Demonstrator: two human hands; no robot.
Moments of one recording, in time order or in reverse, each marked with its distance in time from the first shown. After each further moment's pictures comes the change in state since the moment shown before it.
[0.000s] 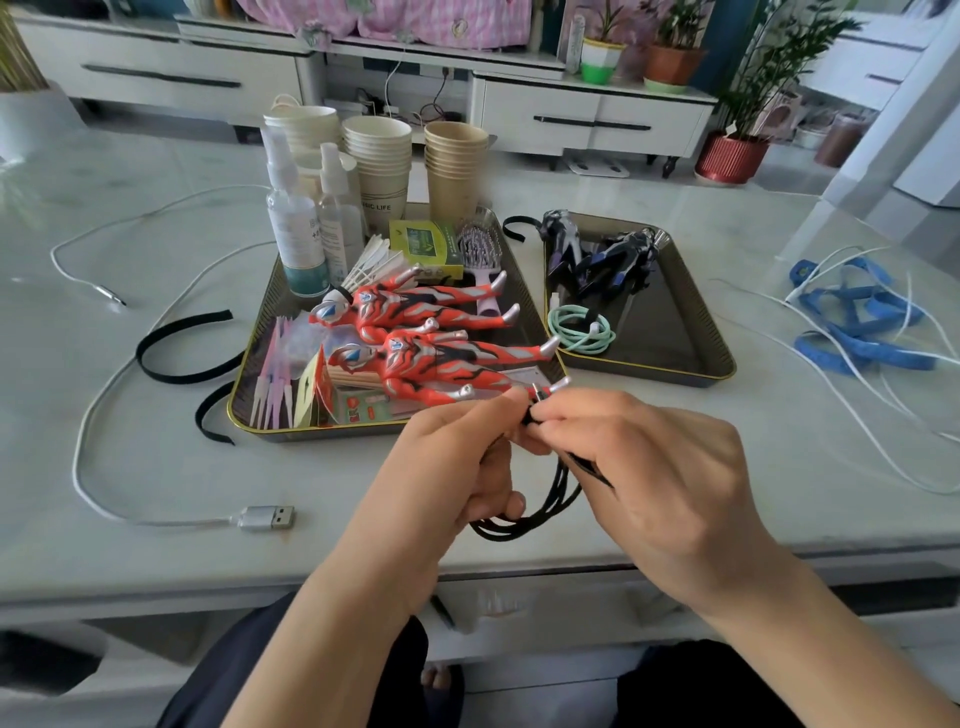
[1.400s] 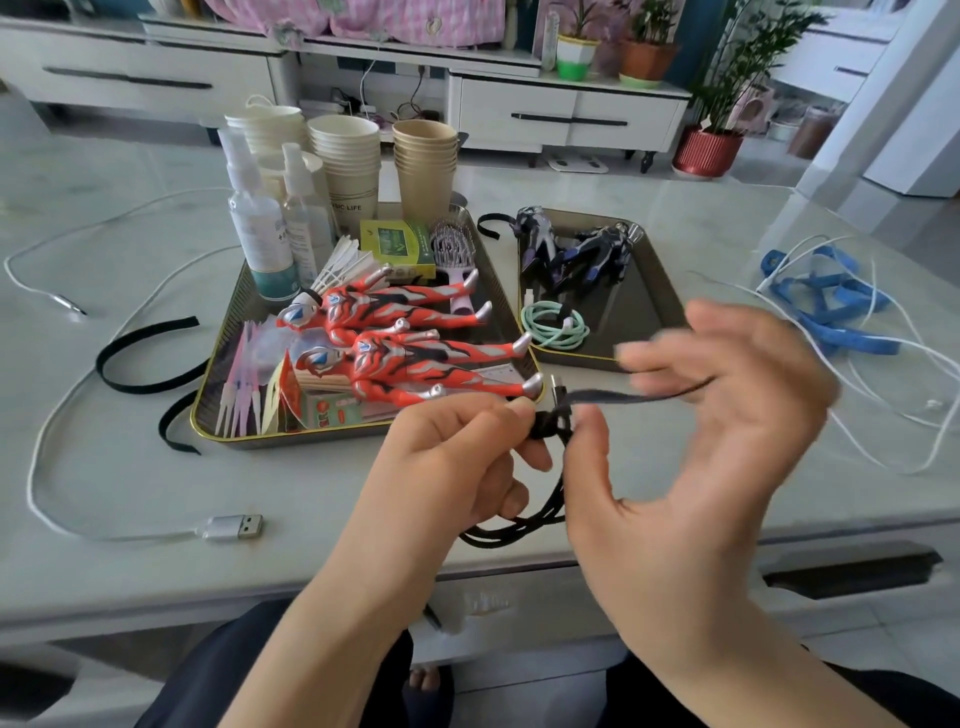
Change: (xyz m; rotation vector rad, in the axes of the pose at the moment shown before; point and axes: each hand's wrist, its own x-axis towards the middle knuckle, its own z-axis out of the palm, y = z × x) left_hand -0.007 -0.003 0.013 -0.007 -0.082 0.201; right_hand 0.011 -0.033 -0.004 0.077 0.423 0.460
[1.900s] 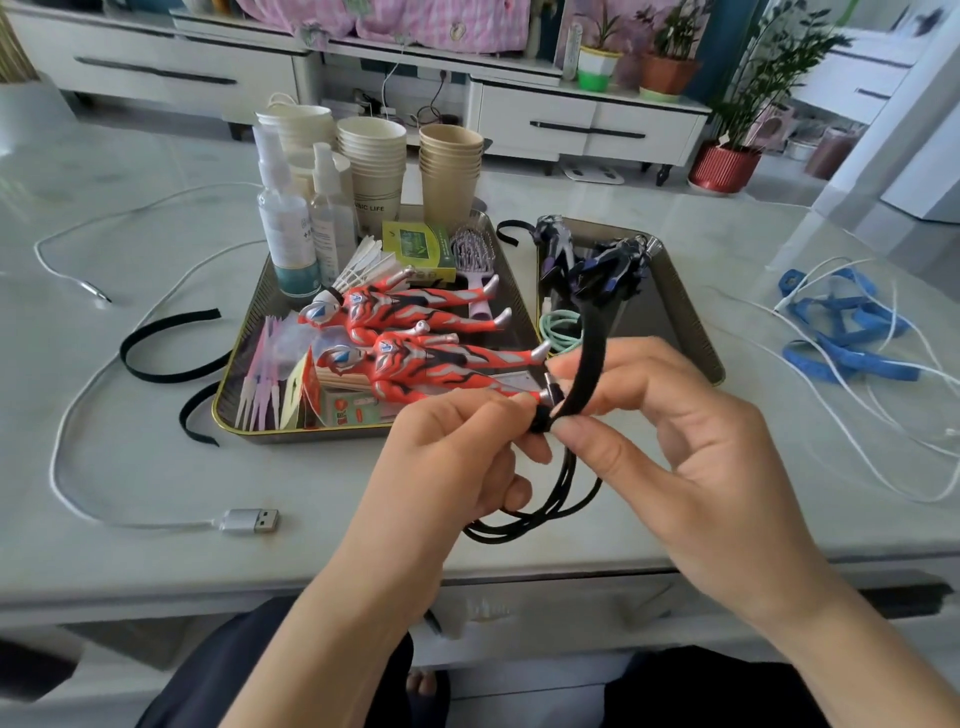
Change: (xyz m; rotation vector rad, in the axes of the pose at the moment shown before) left_hand 0.004 0.002 -0.006 -0.041 0.070 0.013; right_hand 0.021 0.019 -0.012 0.407 -0.600 0.342
